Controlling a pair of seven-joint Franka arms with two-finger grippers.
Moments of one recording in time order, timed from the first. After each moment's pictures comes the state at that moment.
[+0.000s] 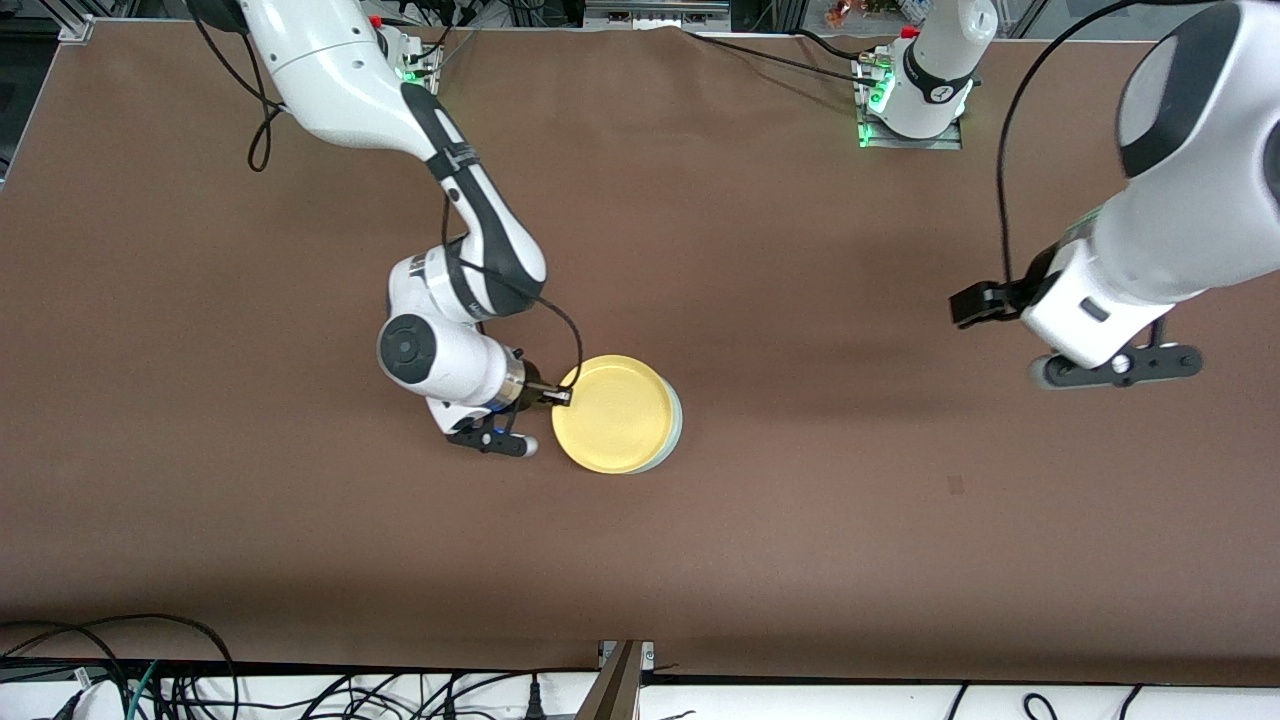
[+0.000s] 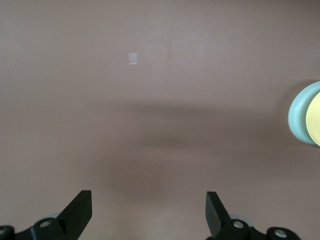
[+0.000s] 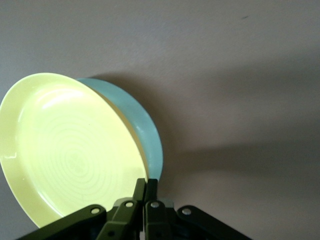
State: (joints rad) left arm -0.10 0.35 -0.12 -1.16 0.06 1.35 -0.30; right arm 0.57 0.77 -0.08 -1.44 0.43 2.23 0.45
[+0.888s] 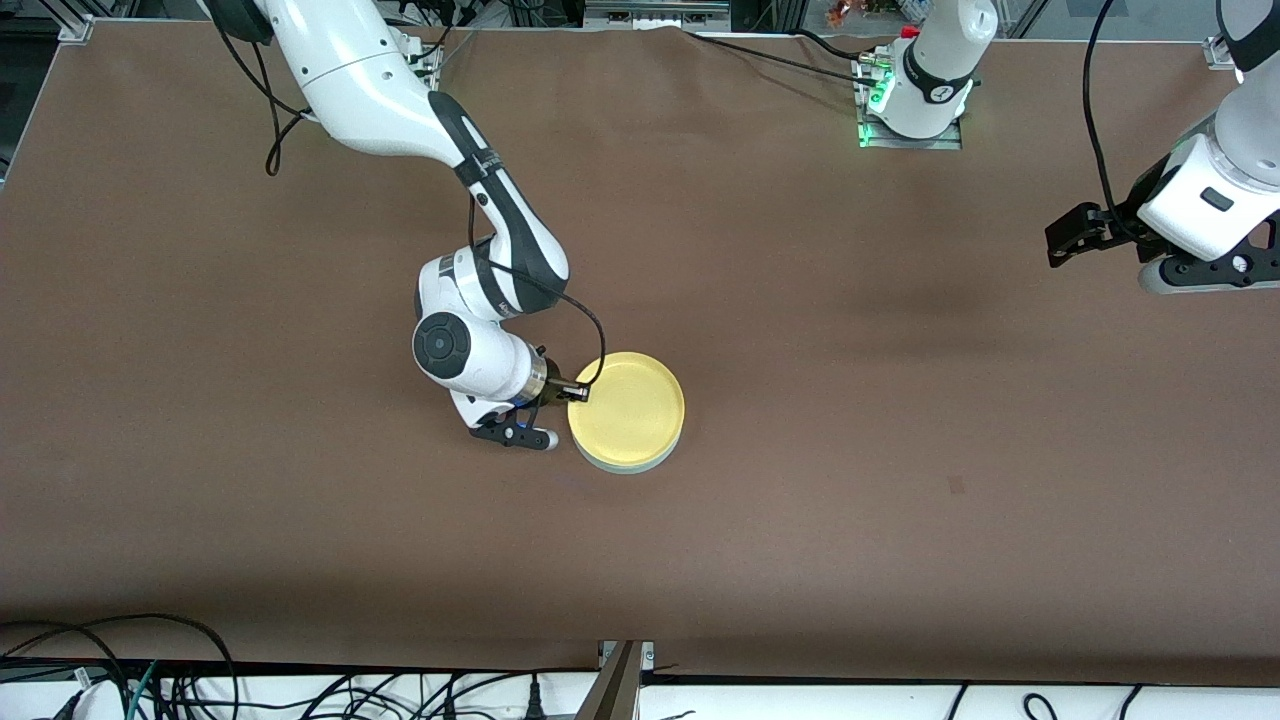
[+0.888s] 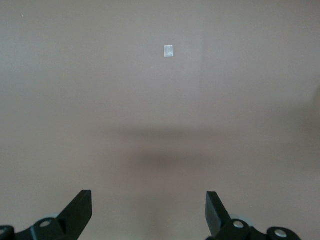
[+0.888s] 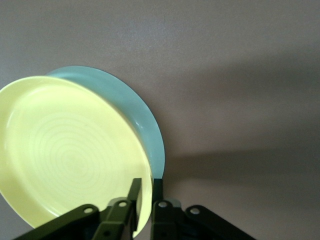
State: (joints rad) left arm -0.08 0.02 0.01 -1.62 0.06 1.56 -0.14; right arm 0.59 0.80 -0.09 -1.44 0.43 2.25 0.46
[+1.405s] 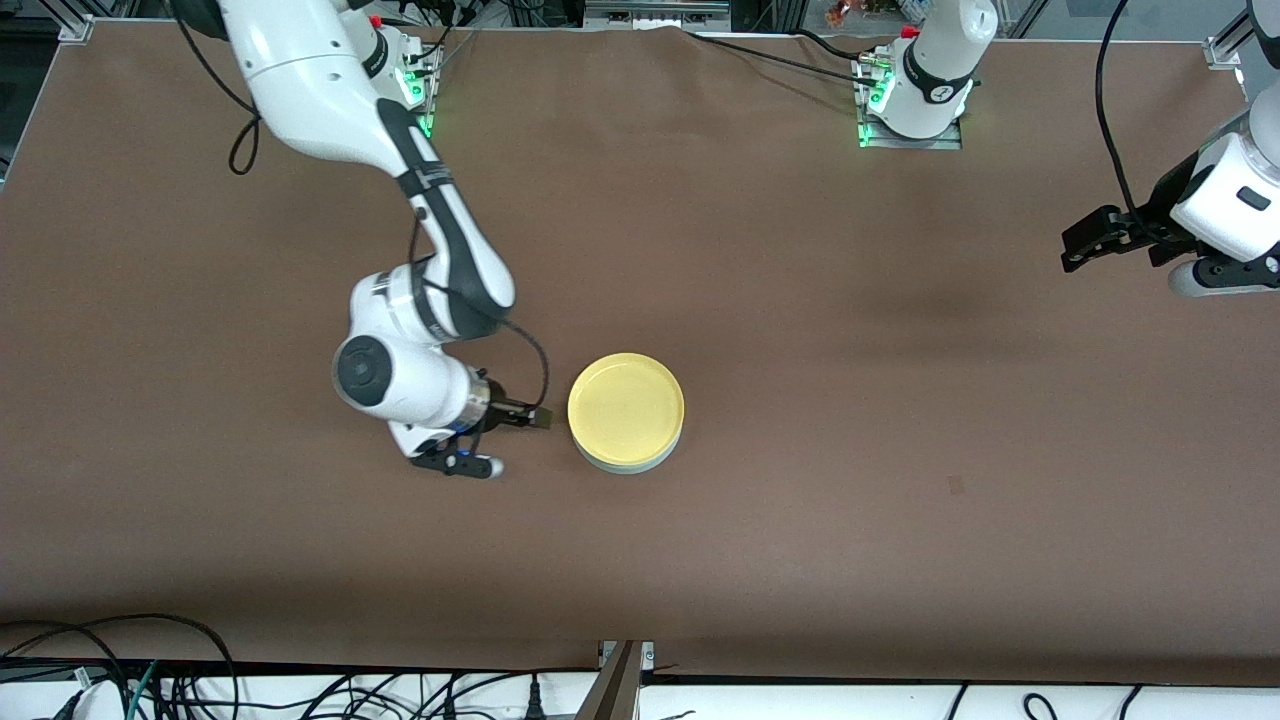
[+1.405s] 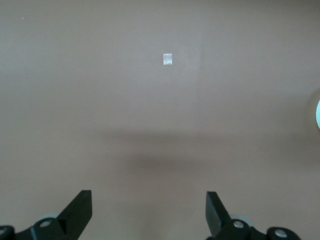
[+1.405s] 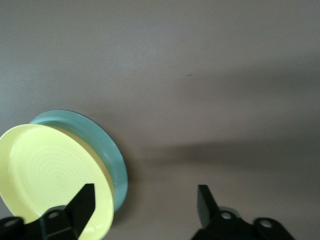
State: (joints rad) left arm -0.06 0.02 0.01 -1.60 0.03 1.57 -0.14; right arm 0.46 0.77 -0.14 -1.34 0.42 2.05 0.30
